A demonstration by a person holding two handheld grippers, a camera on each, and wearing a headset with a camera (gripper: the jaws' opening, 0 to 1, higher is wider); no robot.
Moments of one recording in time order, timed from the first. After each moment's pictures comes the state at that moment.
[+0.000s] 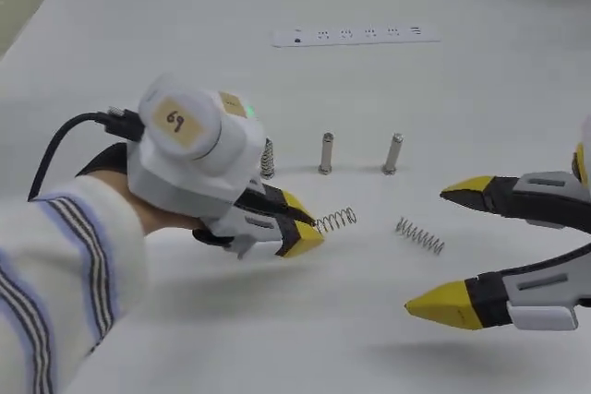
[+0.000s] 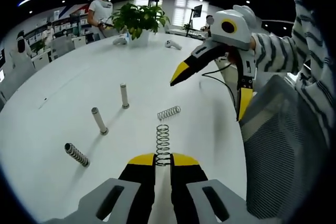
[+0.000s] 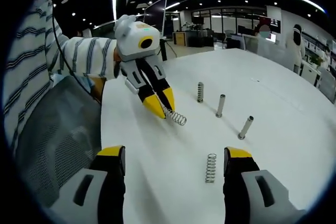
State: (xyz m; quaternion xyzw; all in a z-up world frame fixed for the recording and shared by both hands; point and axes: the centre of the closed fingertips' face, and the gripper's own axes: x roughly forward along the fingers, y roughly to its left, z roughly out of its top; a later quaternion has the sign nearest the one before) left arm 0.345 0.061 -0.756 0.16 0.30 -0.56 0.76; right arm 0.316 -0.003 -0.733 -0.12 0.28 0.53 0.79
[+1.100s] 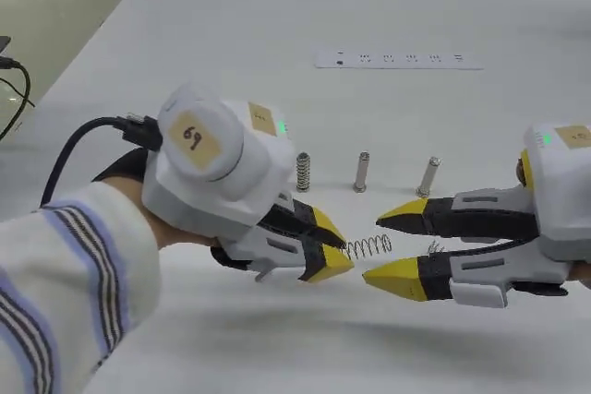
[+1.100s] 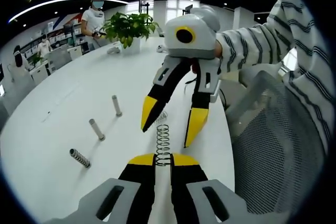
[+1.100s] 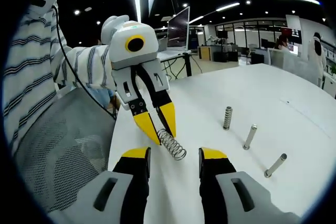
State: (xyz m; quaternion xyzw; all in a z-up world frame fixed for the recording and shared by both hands) left arm 0.319 0.066 -0.731 0.18 0.27 -0.56 0.76; right arm 0.319 0.060 -0.729 -0.08 0.23 0.62 0.74
